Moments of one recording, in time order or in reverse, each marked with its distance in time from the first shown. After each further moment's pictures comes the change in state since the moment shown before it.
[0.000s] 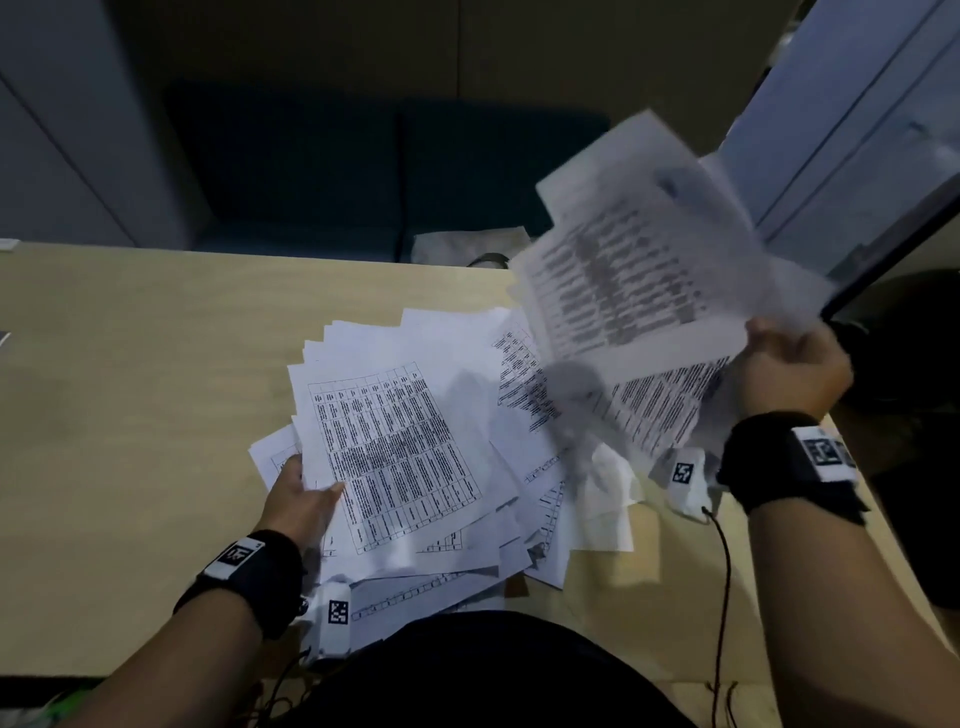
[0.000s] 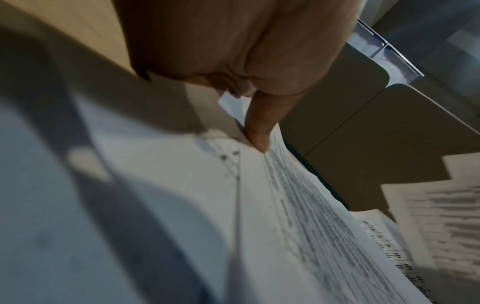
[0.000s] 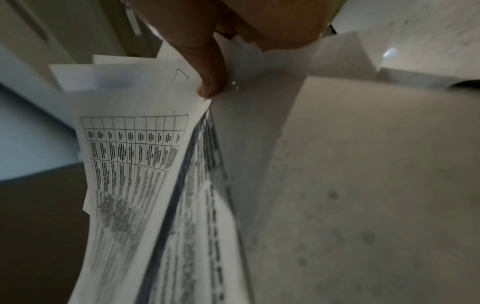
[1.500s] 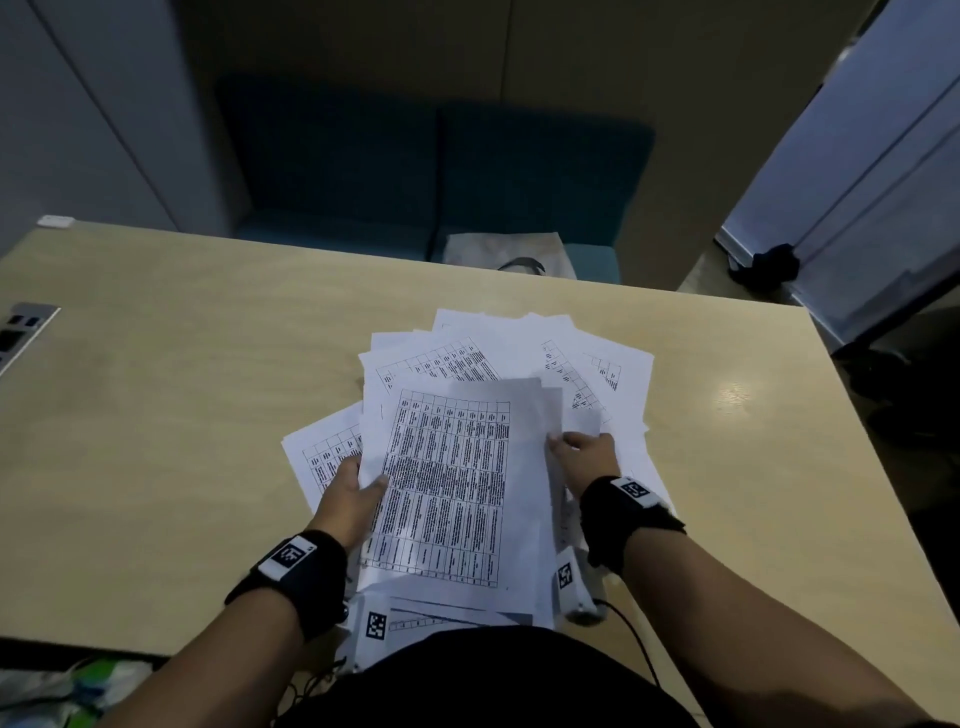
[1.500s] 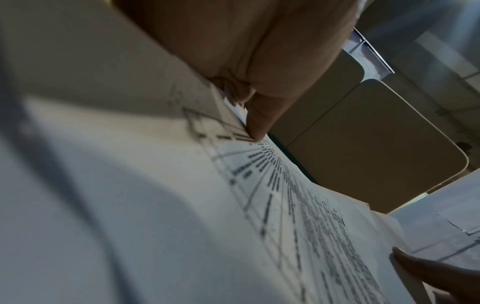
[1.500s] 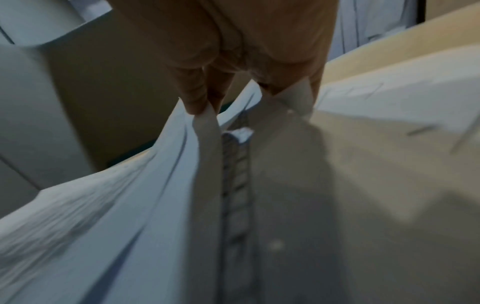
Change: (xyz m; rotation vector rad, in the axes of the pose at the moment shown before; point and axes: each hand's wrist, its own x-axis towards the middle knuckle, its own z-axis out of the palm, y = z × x) left_hand -0.006 0.000 0.021 0.009 -0.071 -0.006; right_hand -0.145 0.069 0.107 -0.372 -0.874 0.410
